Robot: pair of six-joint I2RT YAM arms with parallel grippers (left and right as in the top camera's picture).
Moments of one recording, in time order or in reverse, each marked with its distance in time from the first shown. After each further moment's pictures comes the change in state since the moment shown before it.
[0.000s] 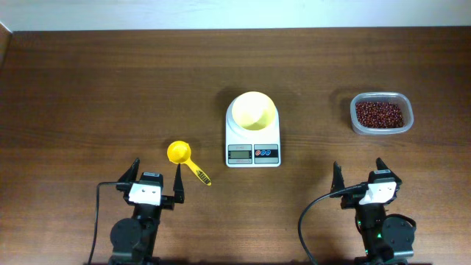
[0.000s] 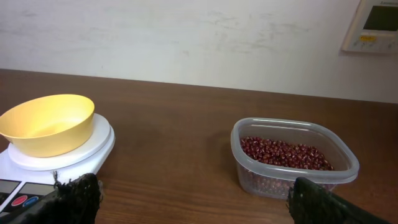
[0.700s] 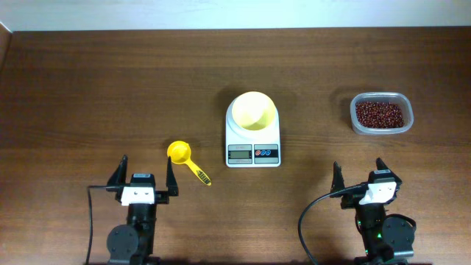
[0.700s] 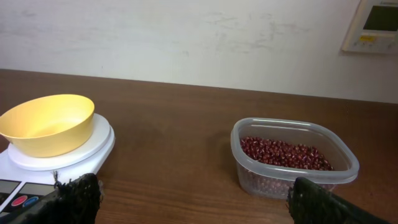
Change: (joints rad) left arm 0.000 0.000 -0.004 0.147 -0.098 0.013; right arm 0.000 0.000 0.000 0.000 0.000 0.000
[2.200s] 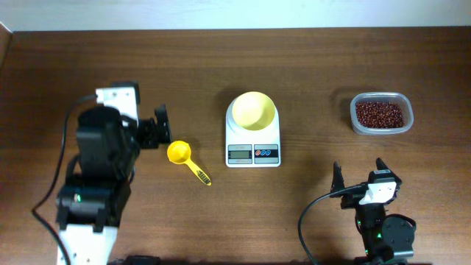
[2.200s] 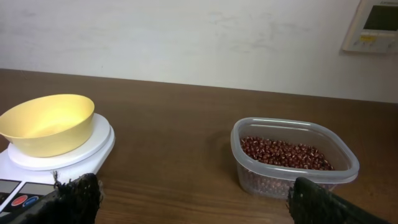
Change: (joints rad) left arm 0.000 0.985 1.077 -0.690 0.014 -0.187; right arm 0.000 0.001 0.000 0.000 0.000 0.000
